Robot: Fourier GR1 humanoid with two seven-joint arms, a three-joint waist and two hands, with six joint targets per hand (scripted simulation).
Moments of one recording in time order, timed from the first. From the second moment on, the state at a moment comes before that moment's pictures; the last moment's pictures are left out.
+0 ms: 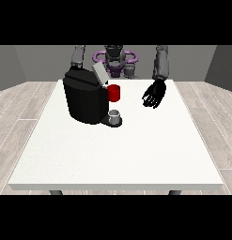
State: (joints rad) left arm -0.55 0.40 -0.06 -0.87 -0.67 0.00 -0.18; right arm -0.24 -0.02 0.05 -1.40 0.18 -0.15 0.01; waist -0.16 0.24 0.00
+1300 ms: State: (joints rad) left arm -0.69 0.34 -0.07 -0.71 -0.79 -0.12 -0.25; right arm -0.23 -0.03 0.02 -1.23 0.20 -0.21 -0.02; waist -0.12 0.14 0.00
